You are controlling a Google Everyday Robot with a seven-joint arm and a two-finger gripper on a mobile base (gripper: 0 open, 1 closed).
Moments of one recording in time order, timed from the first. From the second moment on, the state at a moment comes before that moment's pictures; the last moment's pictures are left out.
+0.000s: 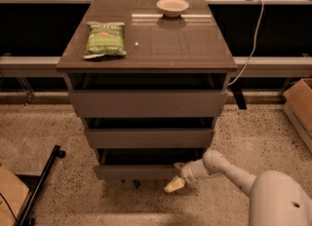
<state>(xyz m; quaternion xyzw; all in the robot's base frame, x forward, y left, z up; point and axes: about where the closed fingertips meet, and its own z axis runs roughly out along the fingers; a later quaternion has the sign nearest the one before) 0.584 -0.096 0.226 -0.46 0.80 0.32 0.23</state>
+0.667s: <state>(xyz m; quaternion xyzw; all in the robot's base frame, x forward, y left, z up) 0.633 -0.061 0.254 -0.55 0.73 0.27 0.28</state>
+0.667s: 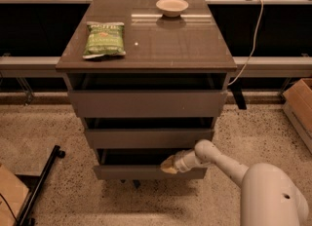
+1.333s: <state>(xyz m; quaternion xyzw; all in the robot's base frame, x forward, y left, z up) 0.631 -0.056 0.252 -0.56 0.73 0.28 0.28</state>
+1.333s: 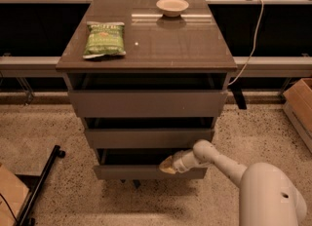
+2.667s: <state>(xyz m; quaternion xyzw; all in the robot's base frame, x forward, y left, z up) 0.622 -0.097 0.204 -0.47 0.78 0.30 0.27</state>
